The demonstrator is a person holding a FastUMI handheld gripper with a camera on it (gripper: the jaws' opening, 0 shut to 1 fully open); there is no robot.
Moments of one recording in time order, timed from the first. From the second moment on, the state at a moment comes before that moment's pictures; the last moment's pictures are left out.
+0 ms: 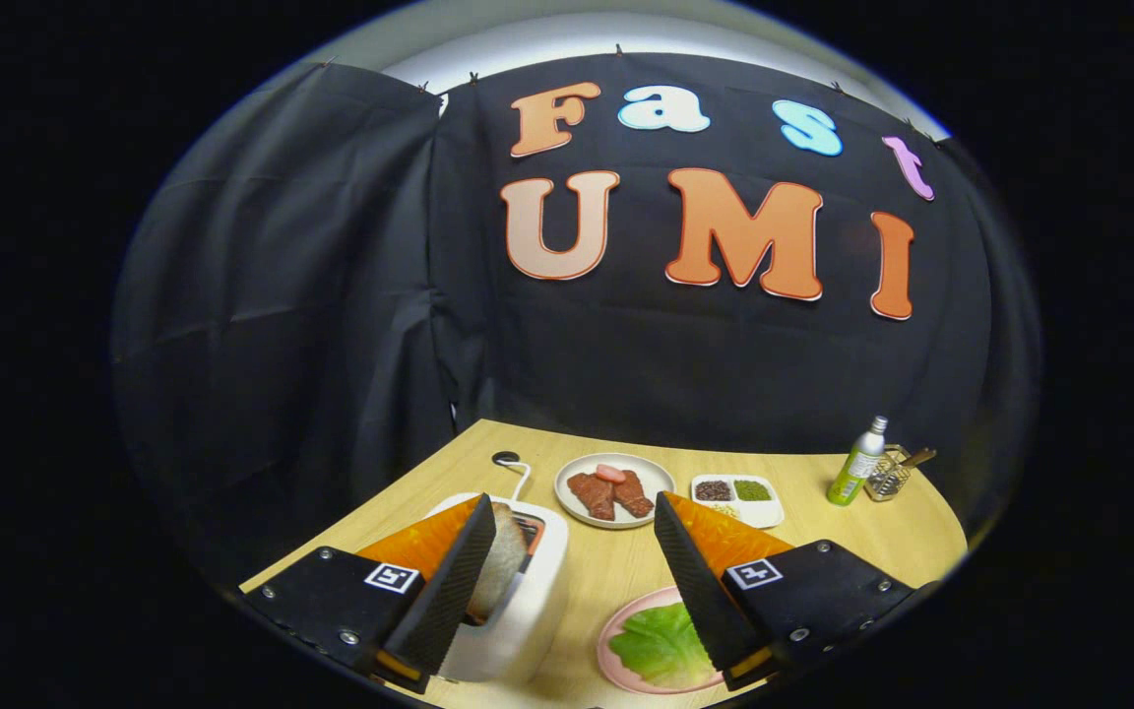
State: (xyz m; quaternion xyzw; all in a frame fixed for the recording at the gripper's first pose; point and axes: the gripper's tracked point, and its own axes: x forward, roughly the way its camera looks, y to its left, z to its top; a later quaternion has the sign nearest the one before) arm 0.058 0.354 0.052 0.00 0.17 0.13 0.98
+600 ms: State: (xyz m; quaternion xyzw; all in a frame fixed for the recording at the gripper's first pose) arm 0.053 0.398 0.011 -0.03 0.21 0.16 0.96
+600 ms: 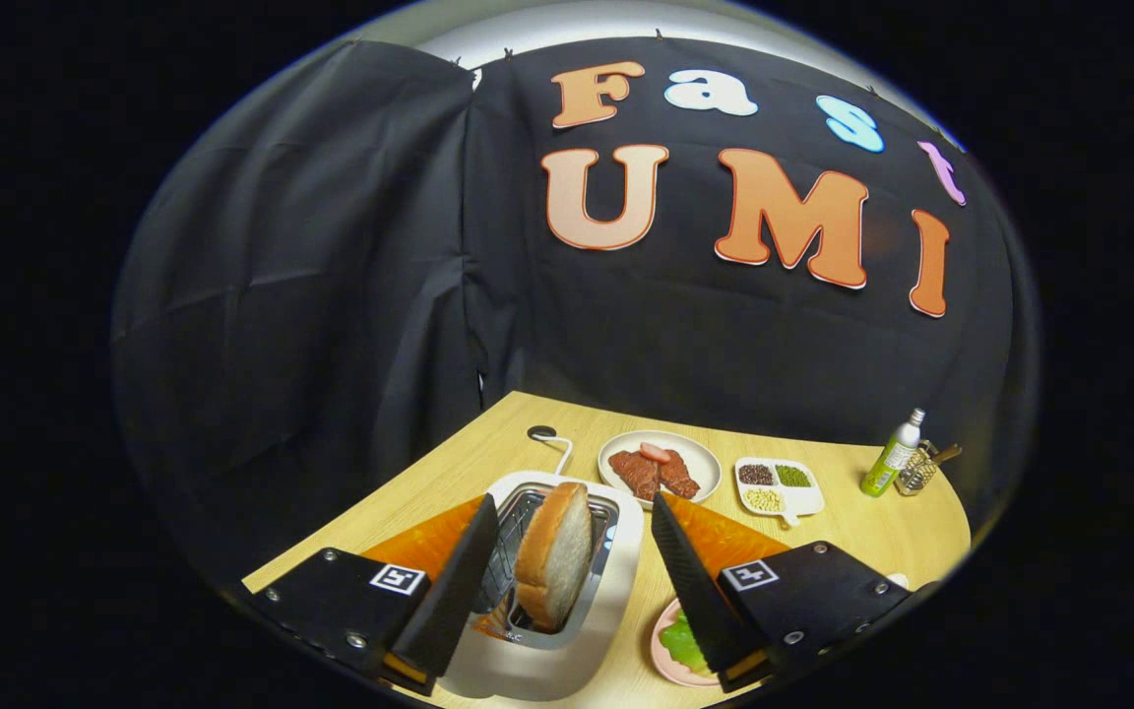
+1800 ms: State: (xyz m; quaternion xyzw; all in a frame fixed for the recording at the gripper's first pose) arm 0.046 0.397 0.014 0.02 0.22 0.18 0.96
